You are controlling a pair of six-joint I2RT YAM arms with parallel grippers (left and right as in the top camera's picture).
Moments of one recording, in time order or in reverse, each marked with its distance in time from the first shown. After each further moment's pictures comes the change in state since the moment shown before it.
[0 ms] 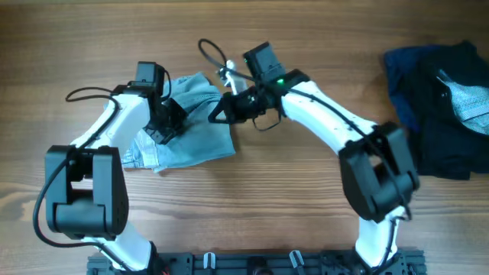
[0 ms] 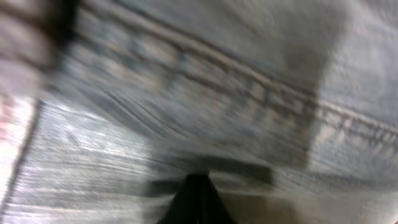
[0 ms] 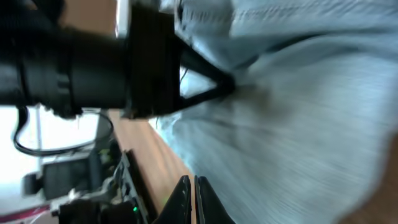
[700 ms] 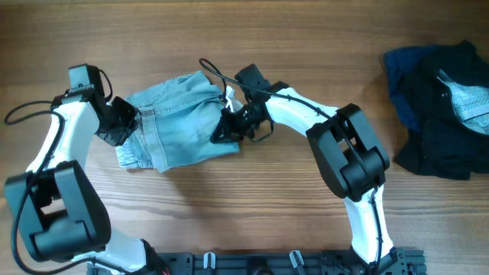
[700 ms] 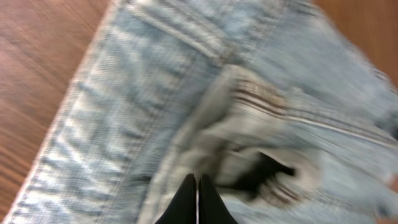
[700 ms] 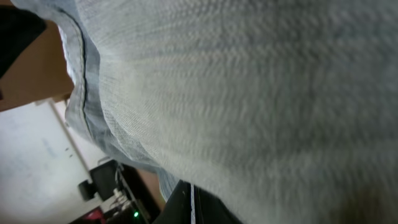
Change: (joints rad) left arm 0.301 -0.094 0.000 -0.030 -0.004 0.112; right arm 0.007 0.190 -0.001 -0.017 0.008 0.179
